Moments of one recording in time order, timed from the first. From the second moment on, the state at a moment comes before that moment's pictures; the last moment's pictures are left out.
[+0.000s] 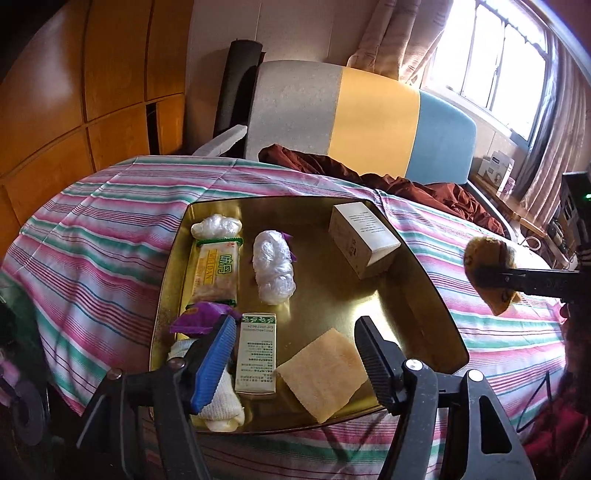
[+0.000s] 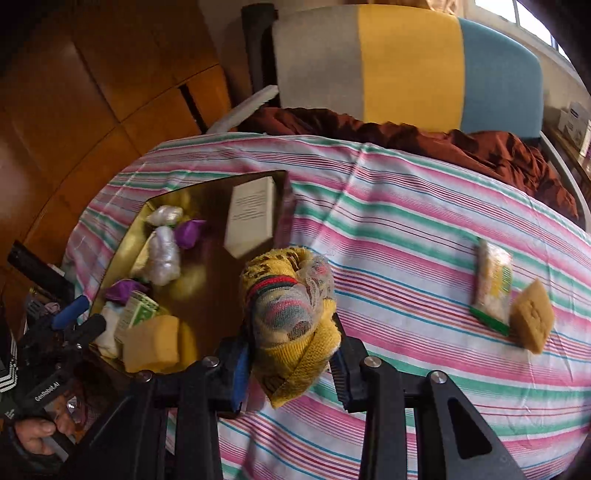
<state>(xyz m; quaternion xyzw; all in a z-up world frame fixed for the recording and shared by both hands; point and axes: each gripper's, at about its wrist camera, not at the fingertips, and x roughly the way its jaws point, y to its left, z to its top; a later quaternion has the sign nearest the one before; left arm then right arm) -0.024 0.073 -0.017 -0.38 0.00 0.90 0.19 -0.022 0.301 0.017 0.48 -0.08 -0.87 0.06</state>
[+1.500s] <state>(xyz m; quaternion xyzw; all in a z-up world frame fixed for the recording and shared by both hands) -0.026 0.021 -0.021 -0.39 -0.02 0.91 0.14 -0.038 0.232 0.002 0.47 -0.04 -0.88 0.07</state>
